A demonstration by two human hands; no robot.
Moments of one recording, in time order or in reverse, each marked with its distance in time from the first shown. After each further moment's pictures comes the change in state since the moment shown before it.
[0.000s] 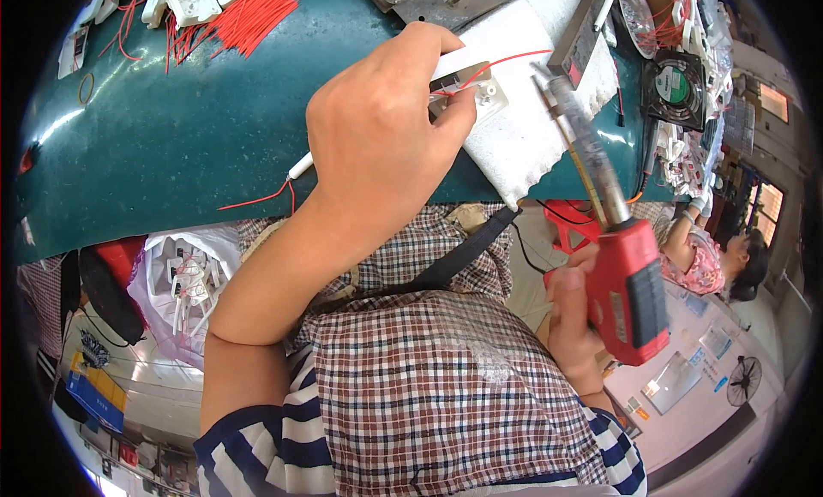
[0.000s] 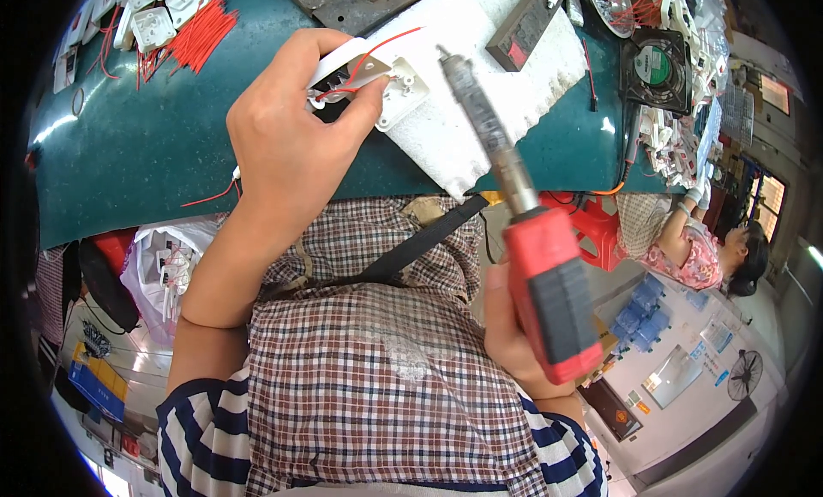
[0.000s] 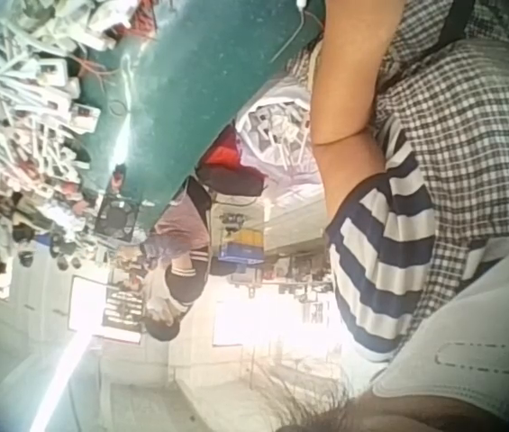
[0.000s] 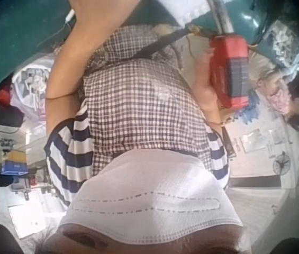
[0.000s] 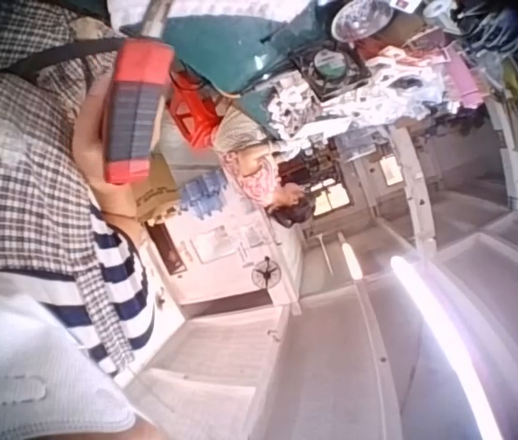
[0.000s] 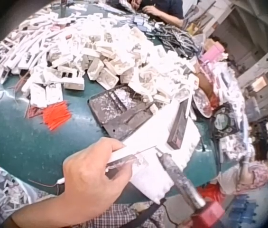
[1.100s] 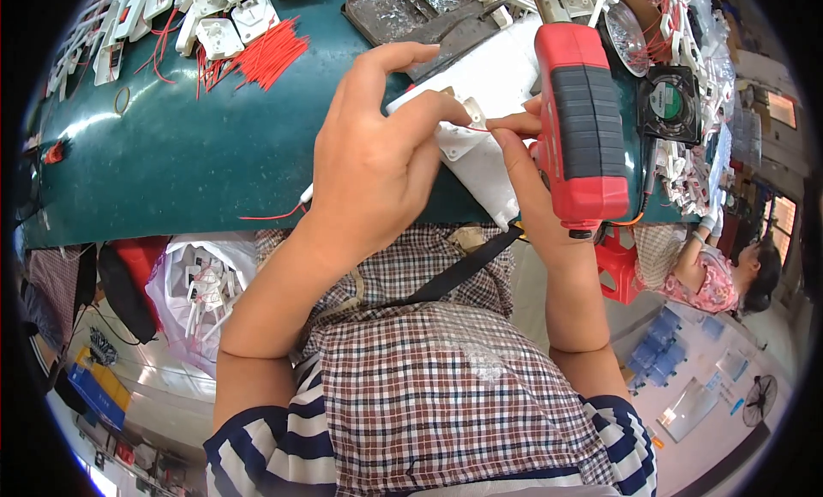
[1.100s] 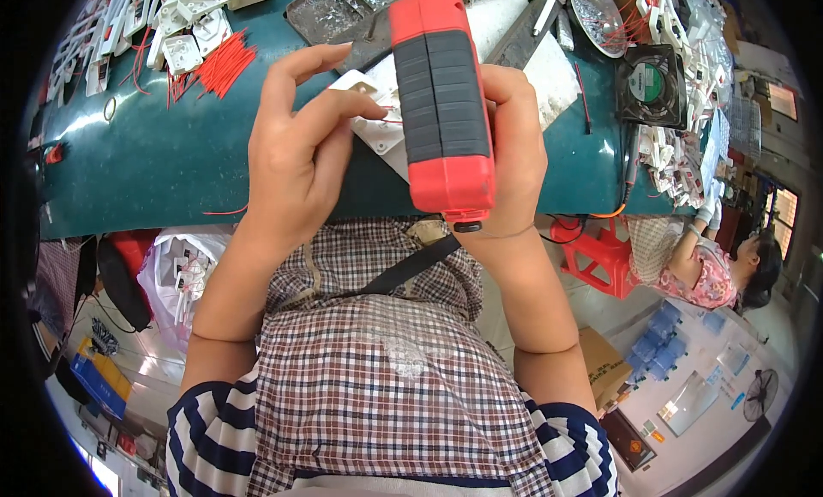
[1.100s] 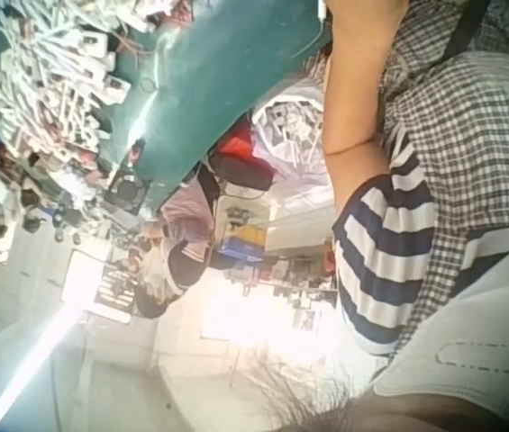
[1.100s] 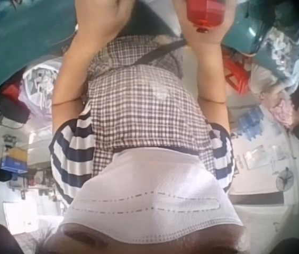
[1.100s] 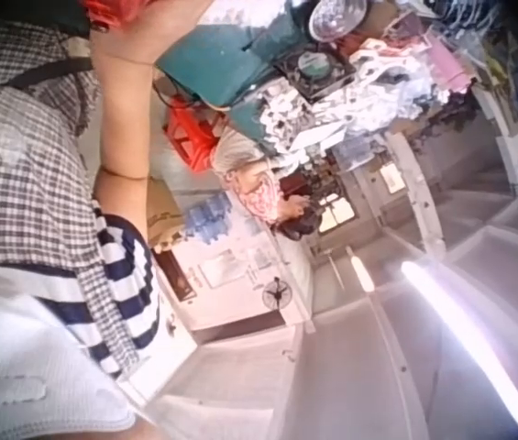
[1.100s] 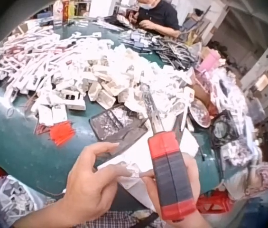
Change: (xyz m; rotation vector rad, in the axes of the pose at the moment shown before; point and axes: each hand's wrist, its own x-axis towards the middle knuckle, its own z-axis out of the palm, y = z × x) left_hand 0.003 0.001 -0.014 -0.010 -0.109 0.219; right_hand 0.129 0.007 0.041 0.419 0.272 -0.306
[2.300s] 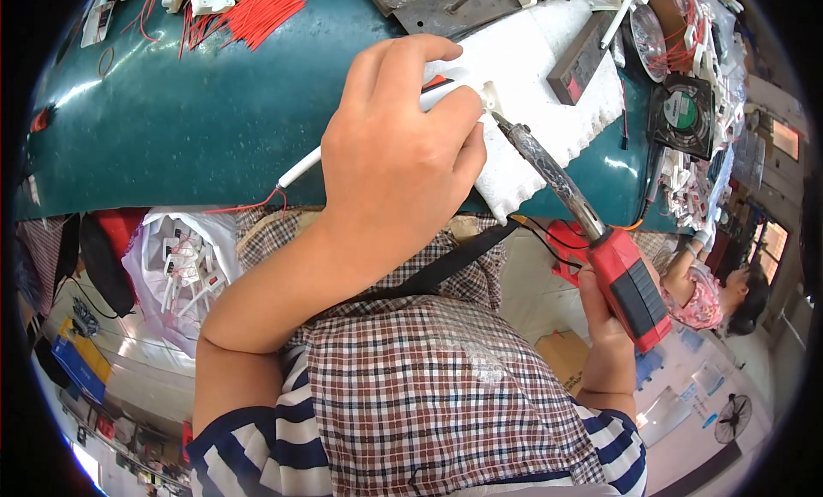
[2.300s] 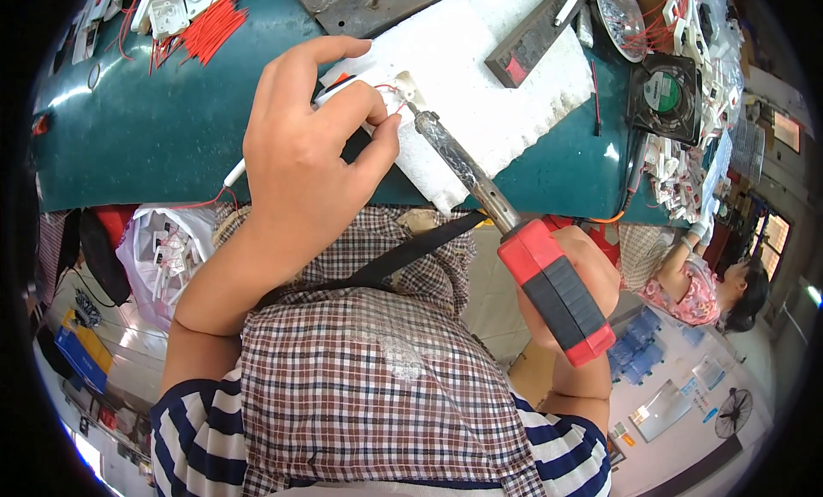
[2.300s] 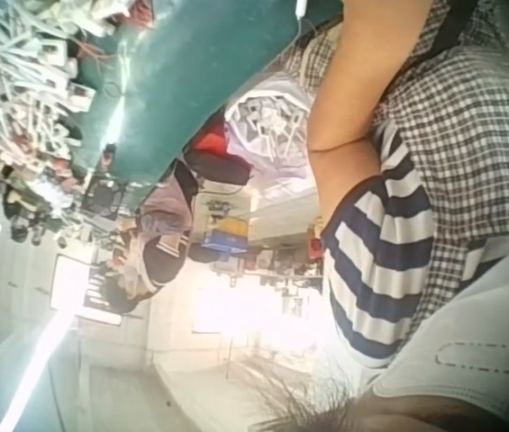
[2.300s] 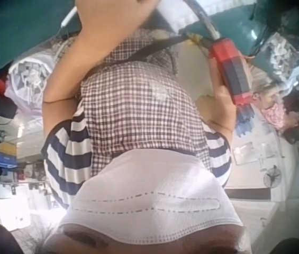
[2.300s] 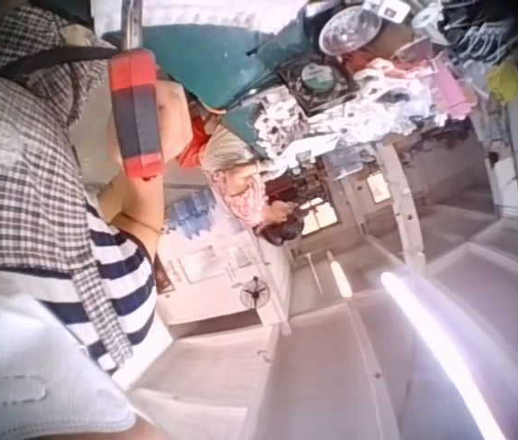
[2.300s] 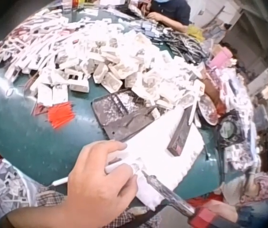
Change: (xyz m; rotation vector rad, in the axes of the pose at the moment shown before) left_hand -0.009 0.020 0.024 0.190 0.094 -0.111; right_hand -0.057 -0.022 -0.098 -0.233 -0.229 -0.089
